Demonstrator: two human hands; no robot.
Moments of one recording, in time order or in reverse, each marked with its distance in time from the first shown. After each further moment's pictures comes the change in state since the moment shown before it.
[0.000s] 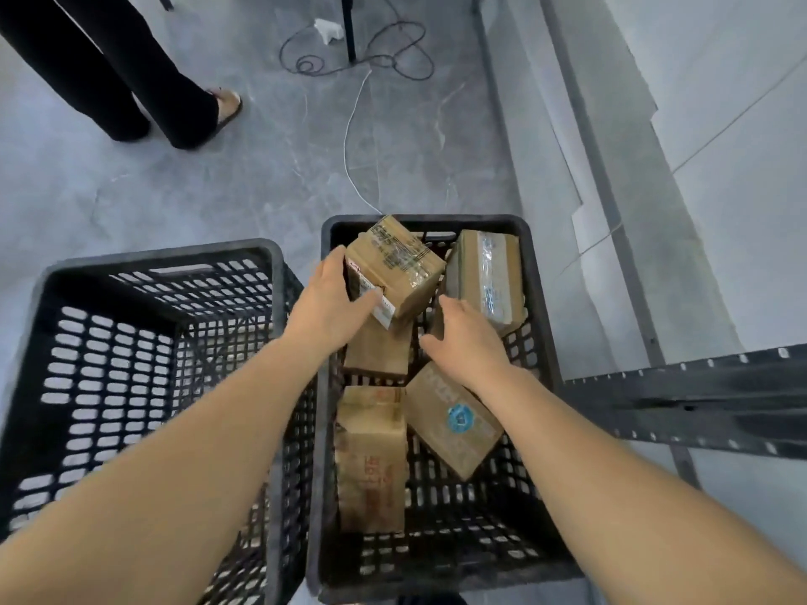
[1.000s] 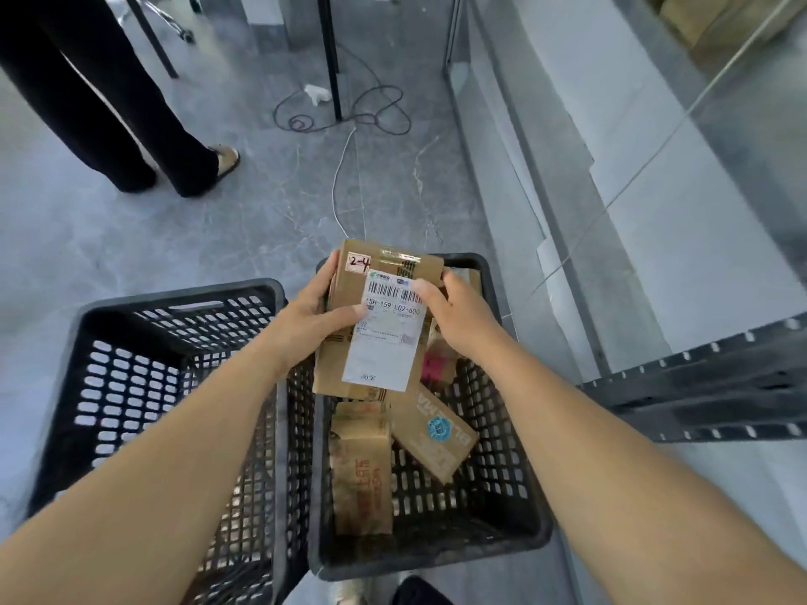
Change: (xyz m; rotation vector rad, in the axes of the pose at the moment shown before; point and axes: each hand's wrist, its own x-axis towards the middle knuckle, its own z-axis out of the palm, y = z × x) left_hand -0.059 0.033 -0.064 -0.564 -0.287 0.095; right_hand -0.039 -0.029 -0.089 0.463 0.090 -0.102
